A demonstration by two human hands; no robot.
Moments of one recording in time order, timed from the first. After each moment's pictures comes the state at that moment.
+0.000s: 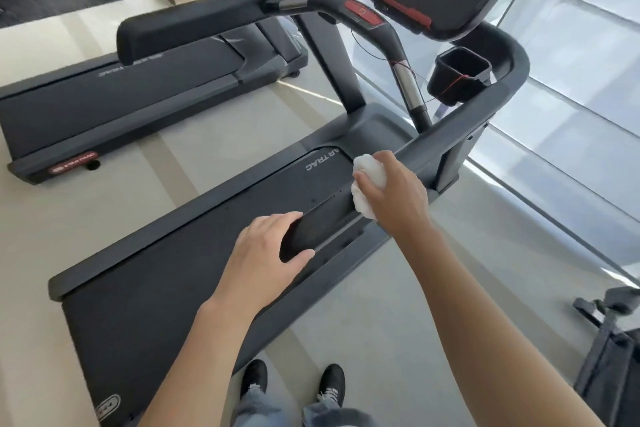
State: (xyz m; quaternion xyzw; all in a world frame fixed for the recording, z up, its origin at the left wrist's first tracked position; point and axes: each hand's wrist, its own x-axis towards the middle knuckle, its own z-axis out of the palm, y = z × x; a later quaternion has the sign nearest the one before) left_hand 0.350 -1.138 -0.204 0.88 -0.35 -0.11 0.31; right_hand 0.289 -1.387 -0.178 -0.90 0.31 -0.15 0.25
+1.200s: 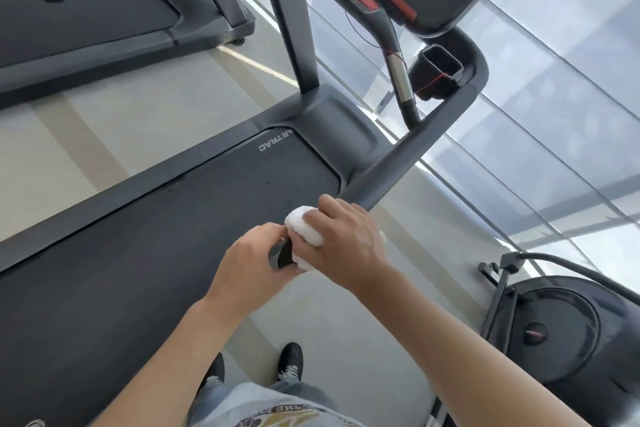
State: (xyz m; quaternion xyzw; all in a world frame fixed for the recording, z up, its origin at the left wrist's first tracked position) left_hand 0.394 -1.093 -0.273 0.78 -0.38 -0.17 0.46; right_hand 0.308 -1.247 -0.203 -0.97 0.12 -0.21 0.03
